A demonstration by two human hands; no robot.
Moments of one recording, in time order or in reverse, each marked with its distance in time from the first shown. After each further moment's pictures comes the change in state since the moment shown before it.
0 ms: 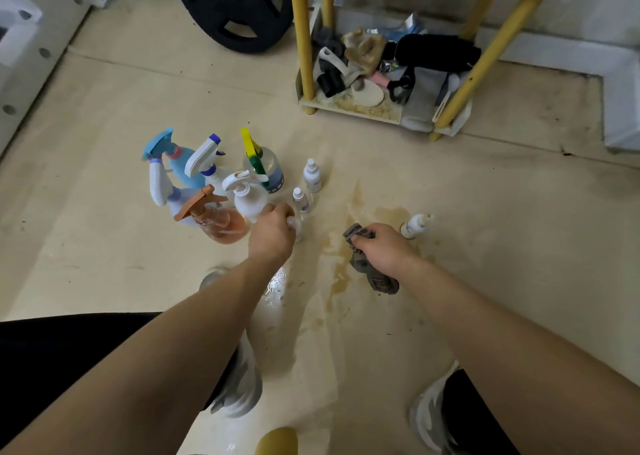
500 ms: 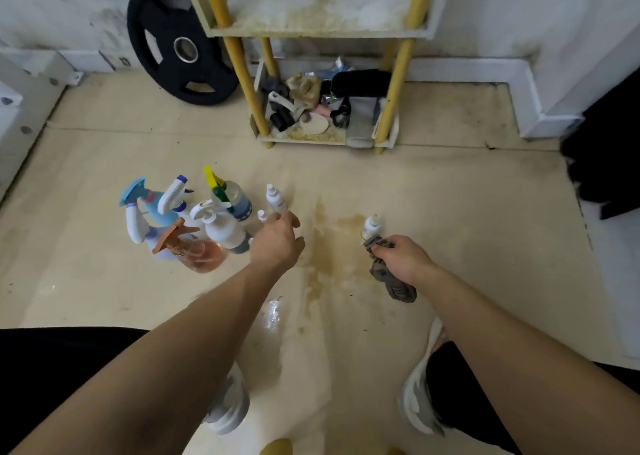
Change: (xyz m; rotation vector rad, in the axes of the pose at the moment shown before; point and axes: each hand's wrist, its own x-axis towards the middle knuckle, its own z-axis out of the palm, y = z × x) left_hand -0.034 0.093 -0.016 0.204 -0.124 0.149; right_hand -0.061 0.069 -0.064 0.089 0.148 0.060
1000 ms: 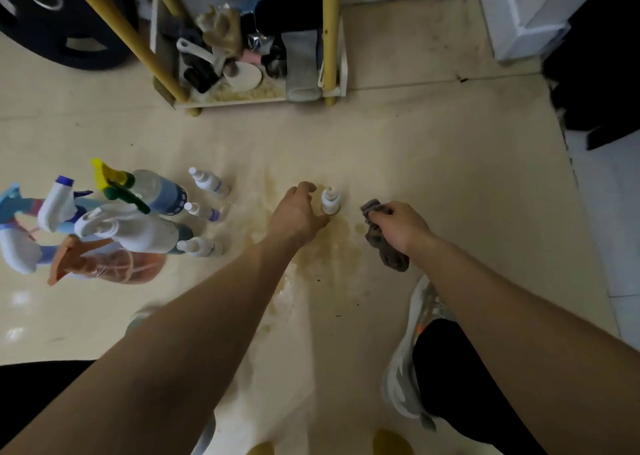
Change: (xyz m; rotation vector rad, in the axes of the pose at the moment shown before) left_hand 0.066 0.092 0.101 -0.211 -0.232 0.065; right_hand 0.070 0.063 -0.033 0.167 0.095 0.131
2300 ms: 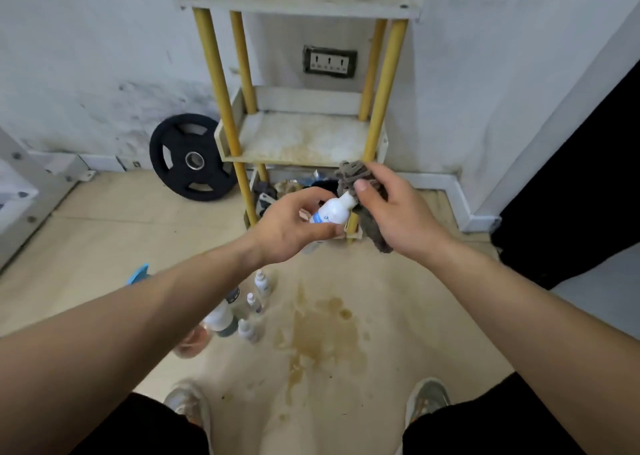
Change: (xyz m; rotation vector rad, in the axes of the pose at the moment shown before) left_hand -0.179 0.107 -0.281 -0.324 0.136 0.555; right_hand -0.247 -0.221 -0.082 0.090 0.187 -1.007
